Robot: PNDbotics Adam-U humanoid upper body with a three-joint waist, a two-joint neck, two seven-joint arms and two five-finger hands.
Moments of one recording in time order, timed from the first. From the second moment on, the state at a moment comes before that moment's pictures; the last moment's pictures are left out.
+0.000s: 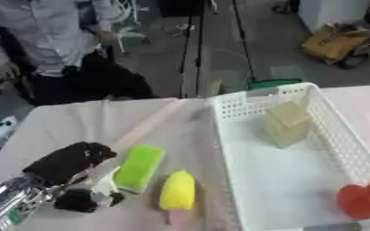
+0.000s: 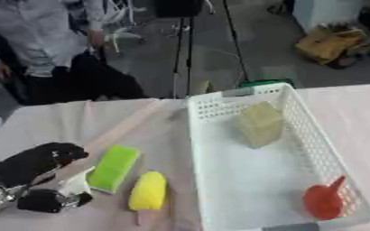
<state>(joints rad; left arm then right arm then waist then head) -0.66 0.75 -0.46 -1.48 -0.82 0.04 -0.30 -0.18 -0.32 -0.26 -1.98 0.59 -0.41 -0.74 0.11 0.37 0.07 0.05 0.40</state>
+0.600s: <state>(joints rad) -0.67 0.73 -0.46 -1.45 -0.75 0.07 -0.37 -0.18 -0.31 -0.26 -1.98 0.59 -0.40 -0.75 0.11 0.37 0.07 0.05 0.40</state>
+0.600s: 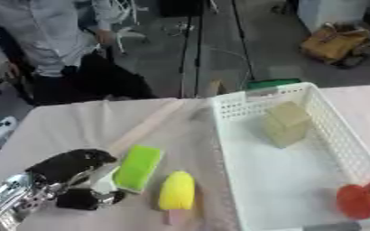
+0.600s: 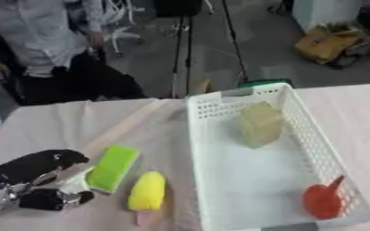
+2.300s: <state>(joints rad) -0.69 0.70 -0.46 -1.39 -0.73 0.08 -0.44 -0.18 -0.31 -0.26 -1.98 0.59 -0.41 -0.76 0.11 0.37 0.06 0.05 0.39</state>
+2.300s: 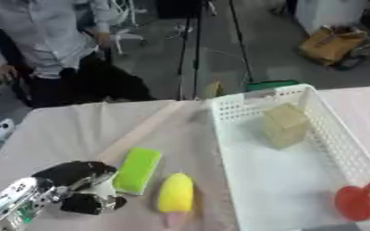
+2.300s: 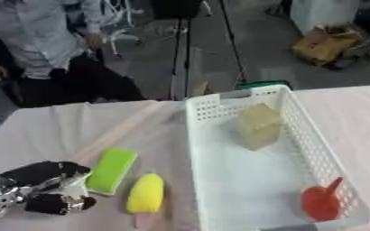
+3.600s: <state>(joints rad) -0.69 0.70 -0.46 -1.37 -0.70 0.10 -0.44 -0.18 -0.31 -0.26 -1.98 0.59 -0.42 -0.75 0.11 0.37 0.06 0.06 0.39</state>
